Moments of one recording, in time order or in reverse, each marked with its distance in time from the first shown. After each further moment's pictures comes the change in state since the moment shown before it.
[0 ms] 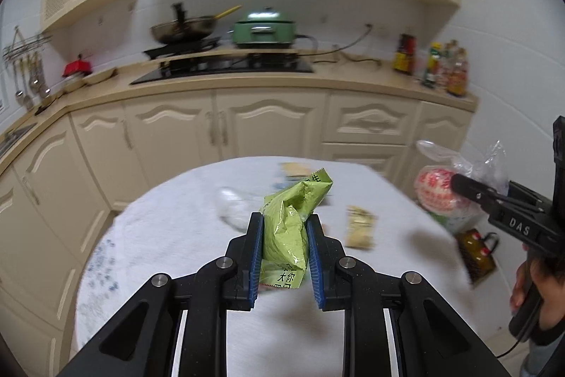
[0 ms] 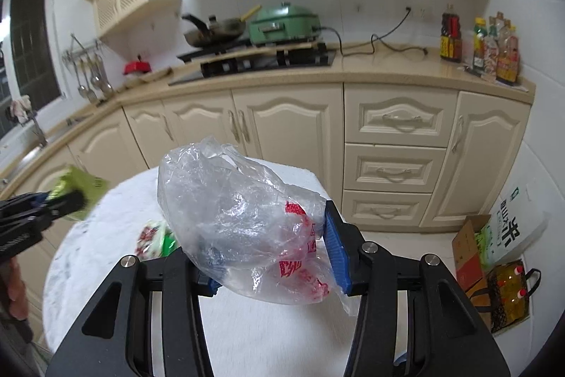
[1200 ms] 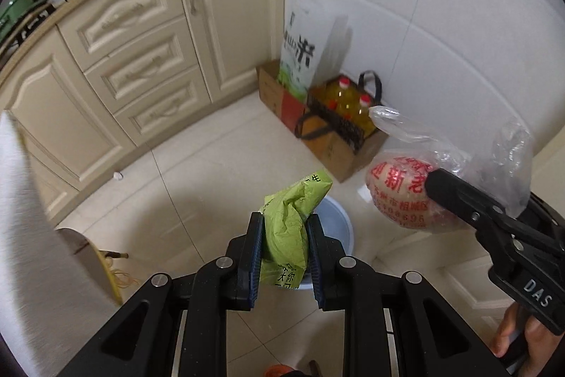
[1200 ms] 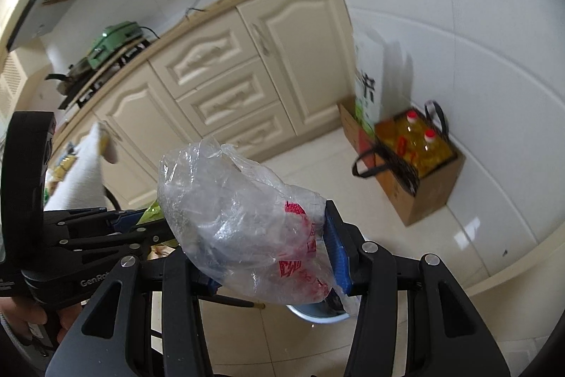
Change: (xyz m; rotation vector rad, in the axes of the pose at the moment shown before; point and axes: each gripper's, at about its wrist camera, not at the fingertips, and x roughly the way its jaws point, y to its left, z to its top) left arm 0.166 -0.444 -0.100 0.456 0.447 -0.339; right arm -0.156 -0.307 -0.244 0.493 0.084 -0.278
